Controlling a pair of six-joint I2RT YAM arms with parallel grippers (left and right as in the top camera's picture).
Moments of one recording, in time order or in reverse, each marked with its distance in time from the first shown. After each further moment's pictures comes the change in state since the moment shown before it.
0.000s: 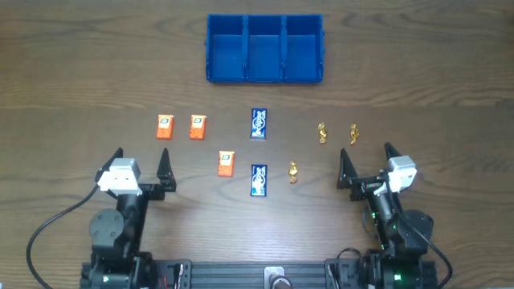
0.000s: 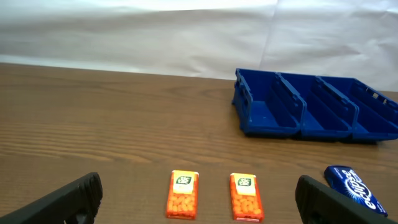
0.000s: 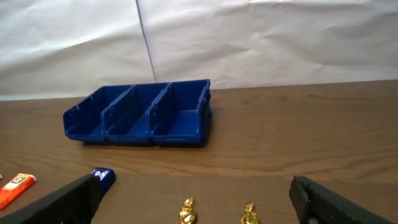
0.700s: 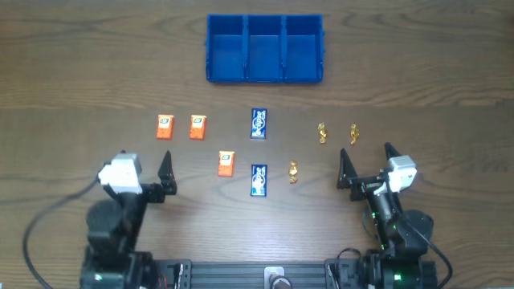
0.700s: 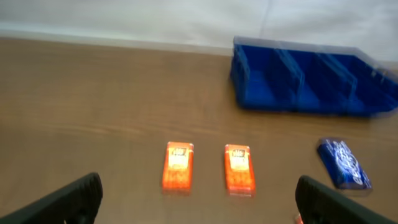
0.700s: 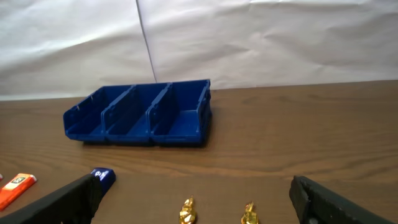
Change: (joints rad) left arm 0.000 0.126 0.121 -0.135 0.028 -0.010; right arm 0.000 0.000 0.000 -0.001 0.000 0.000
